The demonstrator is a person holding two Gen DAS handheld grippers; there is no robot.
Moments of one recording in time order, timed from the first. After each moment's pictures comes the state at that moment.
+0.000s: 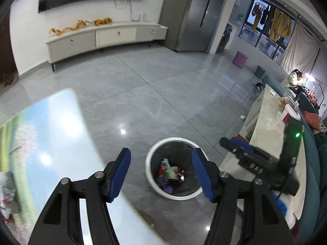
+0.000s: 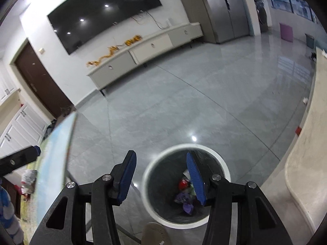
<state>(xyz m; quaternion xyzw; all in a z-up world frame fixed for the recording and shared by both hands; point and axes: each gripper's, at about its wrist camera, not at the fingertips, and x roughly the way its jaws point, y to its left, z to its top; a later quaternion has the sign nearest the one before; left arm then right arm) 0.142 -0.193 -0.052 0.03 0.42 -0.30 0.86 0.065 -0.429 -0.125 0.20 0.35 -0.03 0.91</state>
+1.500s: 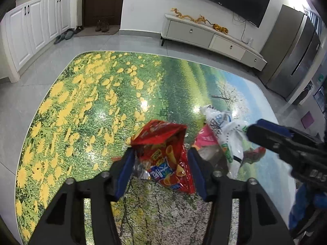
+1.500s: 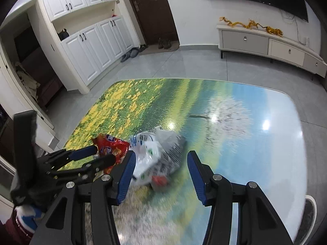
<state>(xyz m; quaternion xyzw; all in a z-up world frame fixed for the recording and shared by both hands) 0.157 0.215 -0.139 -0.11 0.45 -0.01 0.88 0.182 0.019 -0.126 -0.02 0.44 0.29 0.85</state>
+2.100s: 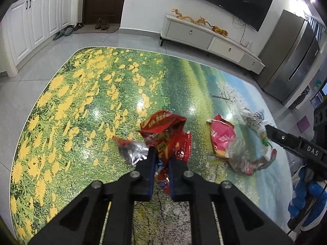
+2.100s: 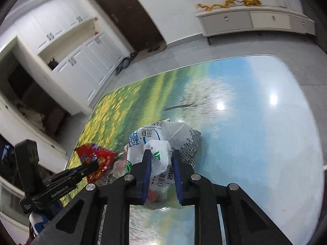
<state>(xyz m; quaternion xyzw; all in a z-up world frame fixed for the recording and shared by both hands) 0.149 0.219 -0.141 -0.13 0.45 -0.02 0.89 0.190 -0.066 -0.145 0.13 0.45 0.27 0.84</state>
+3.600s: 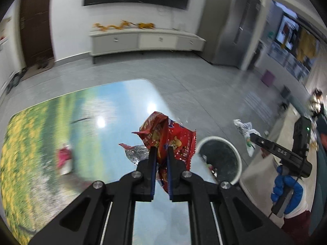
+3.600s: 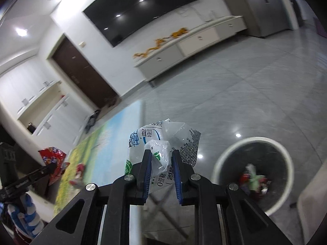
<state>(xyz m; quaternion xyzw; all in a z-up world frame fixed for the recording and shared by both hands) 0.125 -0.049 -0.049 0.01 0.42 -0.20 0.88 0.079 -0.364 -0.129 0.25 0.35 0.09 0.90</state>
